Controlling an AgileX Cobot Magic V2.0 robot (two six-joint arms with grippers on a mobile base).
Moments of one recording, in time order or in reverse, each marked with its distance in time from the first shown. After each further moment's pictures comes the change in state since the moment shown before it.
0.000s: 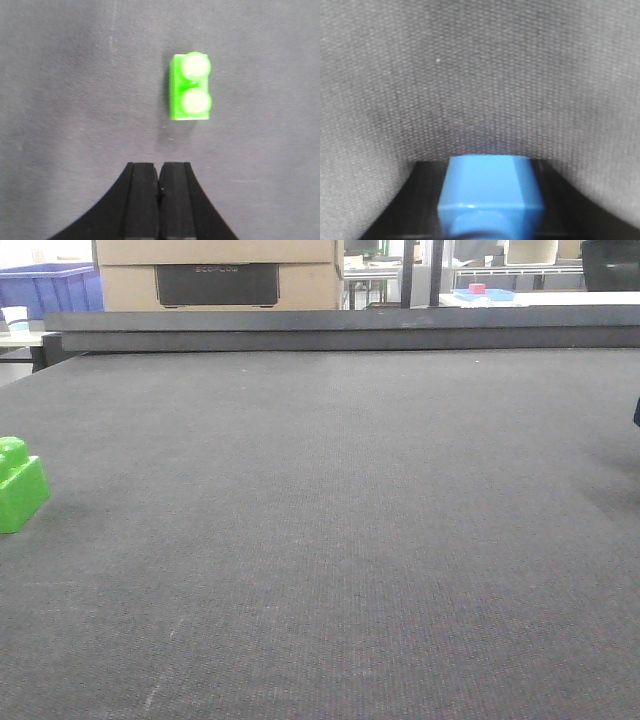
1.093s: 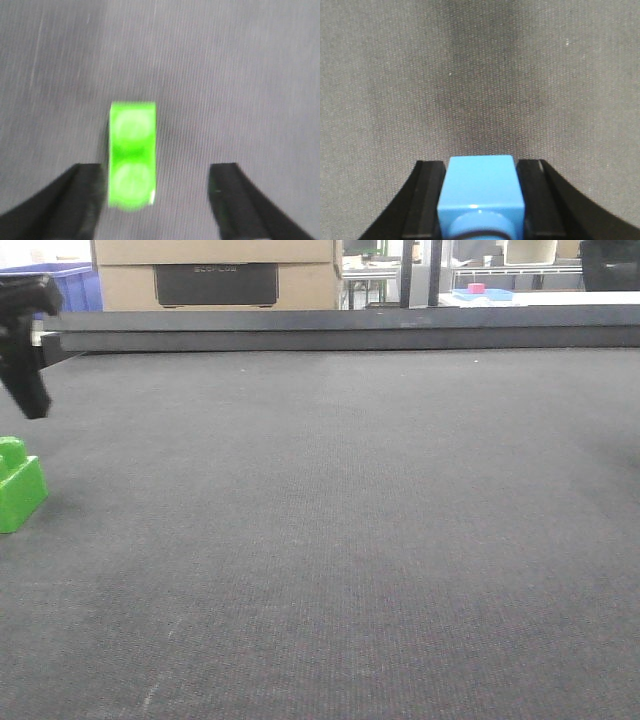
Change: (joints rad) left arm -0.159 0.269 -0.003 0.054 -0.282 -0.172; right arm 0.000 -0.225 0.000 -0.019 0.018 0.007
